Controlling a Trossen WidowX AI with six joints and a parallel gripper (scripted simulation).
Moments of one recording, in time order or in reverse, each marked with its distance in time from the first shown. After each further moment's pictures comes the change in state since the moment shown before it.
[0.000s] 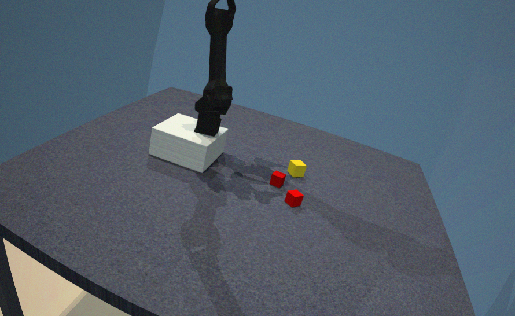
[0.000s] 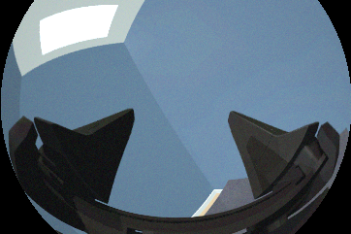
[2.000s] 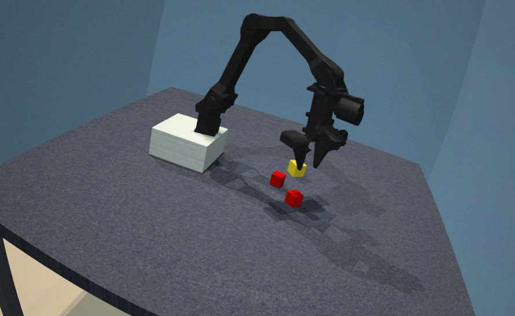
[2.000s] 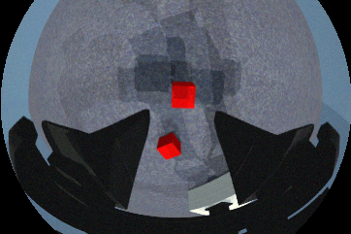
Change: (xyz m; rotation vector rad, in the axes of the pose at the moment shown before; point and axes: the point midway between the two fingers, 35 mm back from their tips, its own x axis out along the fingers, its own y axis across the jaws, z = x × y) arm -0.229 -0.499 -0.346 0.400 1.072 -1.656
